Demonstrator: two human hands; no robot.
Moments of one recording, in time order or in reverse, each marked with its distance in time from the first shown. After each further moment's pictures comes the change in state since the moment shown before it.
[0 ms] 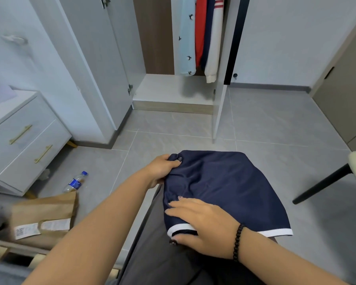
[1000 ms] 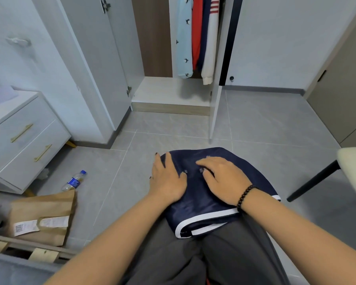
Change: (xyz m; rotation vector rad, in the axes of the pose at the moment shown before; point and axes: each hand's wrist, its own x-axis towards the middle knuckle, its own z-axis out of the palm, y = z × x) left_hand -0.059 -0.029 0.058 0.669 0.381 0.214; right_hand -0.003 0.053 -0.036 -0.021 0.310 0.353
